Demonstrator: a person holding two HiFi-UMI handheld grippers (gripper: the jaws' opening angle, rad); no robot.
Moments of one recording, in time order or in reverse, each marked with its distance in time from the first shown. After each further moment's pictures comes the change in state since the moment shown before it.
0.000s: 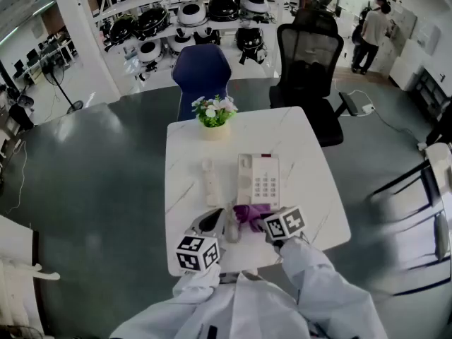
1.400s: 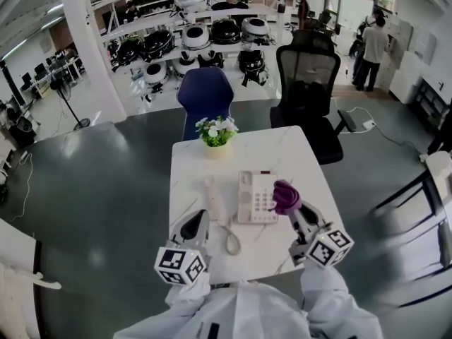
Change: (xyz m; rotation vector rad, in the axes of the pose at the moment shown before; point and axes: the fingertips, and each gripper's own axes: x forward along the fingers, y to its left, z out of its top) left arm -0.061 -0.001 0.094 0.132 -0.280 0.068; right arm -0.203 0.007 0.102 -0.013 -0.943 0.007
